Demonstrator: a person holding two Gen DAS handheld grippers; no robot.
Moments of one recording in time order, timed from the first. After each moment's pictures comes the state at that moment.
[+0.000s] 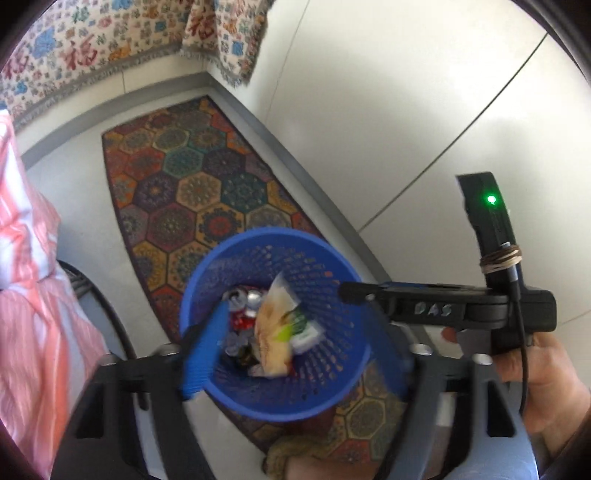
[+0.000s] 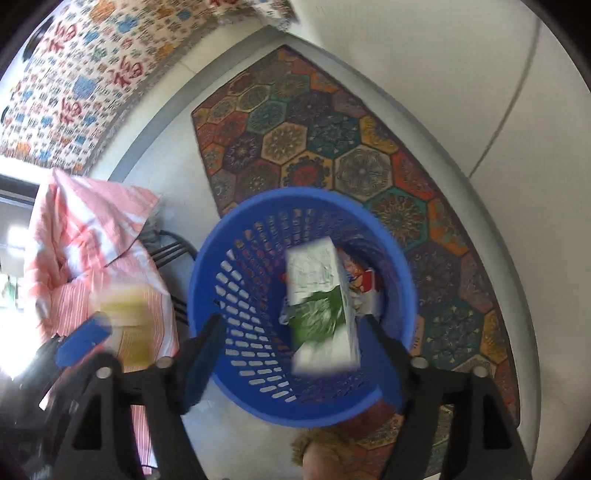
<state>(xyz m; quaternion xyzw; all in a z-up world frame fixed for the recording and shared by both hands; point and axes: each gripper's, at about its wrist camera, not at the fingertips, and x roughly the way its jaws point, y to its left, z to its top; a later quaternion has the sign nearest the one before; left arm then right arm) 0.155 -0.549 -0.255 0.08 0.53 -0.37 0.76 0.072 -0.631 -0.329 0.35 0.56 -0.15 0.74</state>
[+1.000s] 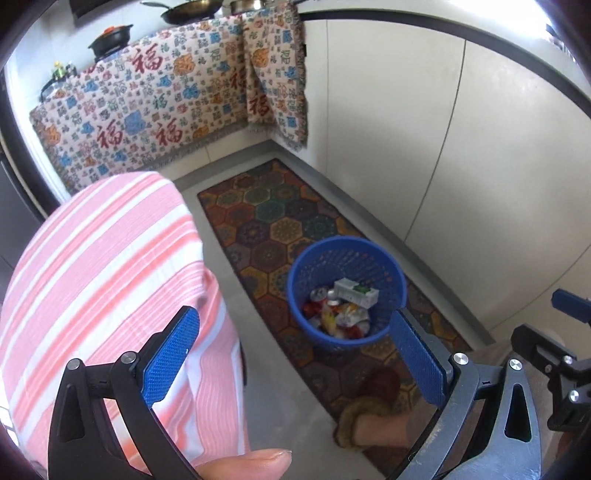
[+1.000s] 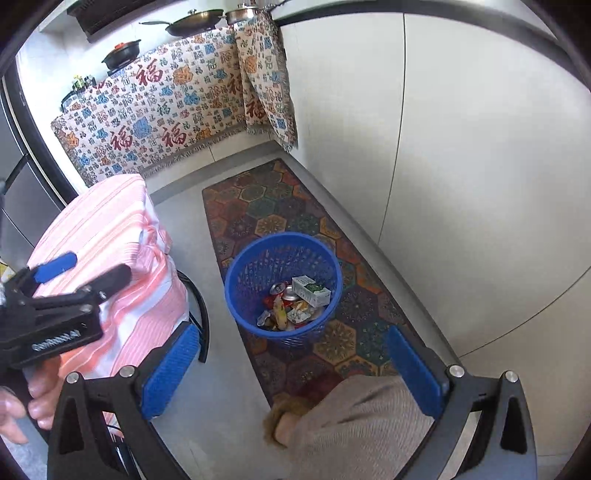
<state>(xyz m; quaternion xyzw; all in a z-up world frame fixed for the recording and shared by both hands) 0.018 -0.429 -0.114 0.17 0.41 -0.28 0.85 -0.123 -0.438 -0.112 0.19 0.41 -0.27 0.85</state>
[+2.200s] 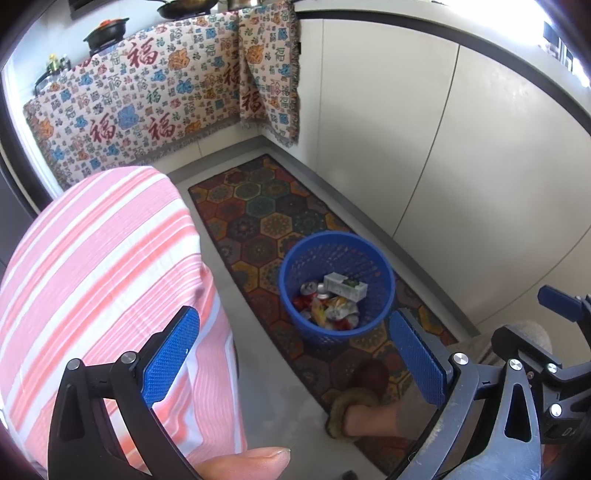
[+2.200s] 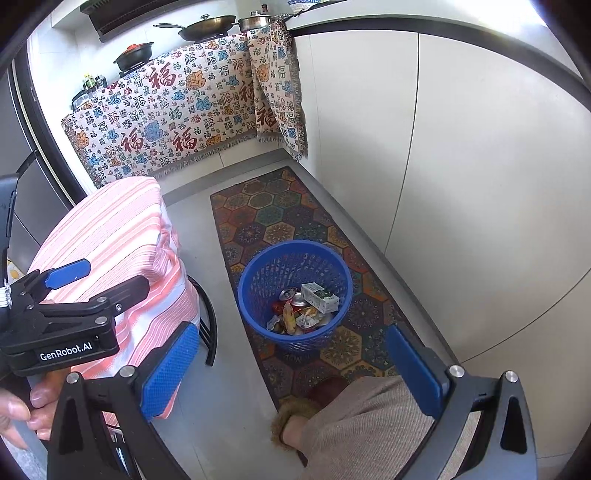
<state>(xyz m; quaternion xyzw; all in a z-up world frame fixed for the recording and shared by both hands) 0.014 -0.418 -0.111 0.16 0.41 -0.30 0.84 -0.118 -0.415 -0.095 0.18 0.41 -0.26 0.86</state>
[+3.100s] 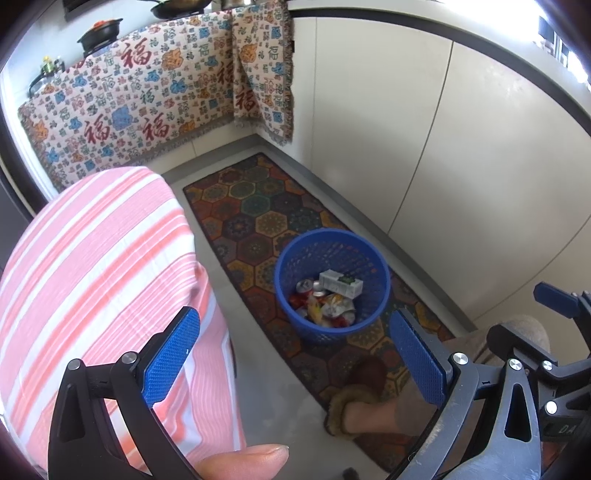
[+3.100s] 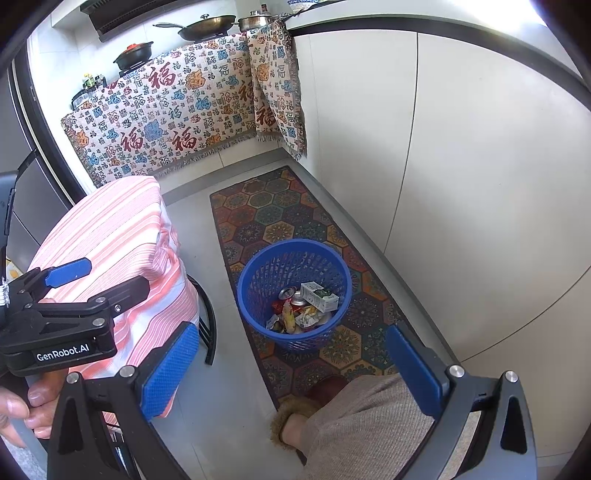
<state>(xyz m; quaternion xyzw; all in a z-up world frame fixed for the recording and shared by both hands) 0.012 -0.415 -0.110 0.17 0.42 -0.31 0.84 -0.121 -0.417 -0.097 0.18 0.41 -0.26 0.86</state>
